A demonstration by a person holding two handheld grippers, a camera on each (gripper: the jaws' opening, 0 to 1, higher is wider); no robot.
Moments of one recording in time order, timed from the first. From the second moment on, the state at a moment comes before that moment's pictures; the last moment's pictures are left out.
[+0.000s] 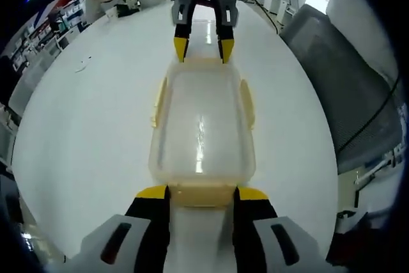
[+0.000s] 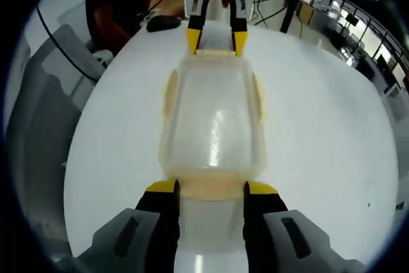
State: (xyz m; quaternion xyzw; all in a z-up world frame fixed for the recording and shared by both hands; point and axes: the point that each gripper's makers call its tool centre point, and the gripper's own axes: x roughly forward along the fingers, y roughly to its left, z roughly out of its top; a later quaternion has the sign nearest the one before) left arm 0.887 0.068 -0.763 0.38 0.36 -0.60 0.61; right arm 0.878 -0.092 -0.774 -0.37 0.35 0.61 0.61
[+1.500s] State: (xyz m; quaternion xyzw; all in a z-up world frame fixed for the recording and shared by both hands) left arm 0.862 -0.035 -0.680 0.40 0.33 -0.60 0.61; right arm 0.856 -0.196 -0.692 -0.39 0.34 0.60 0.61
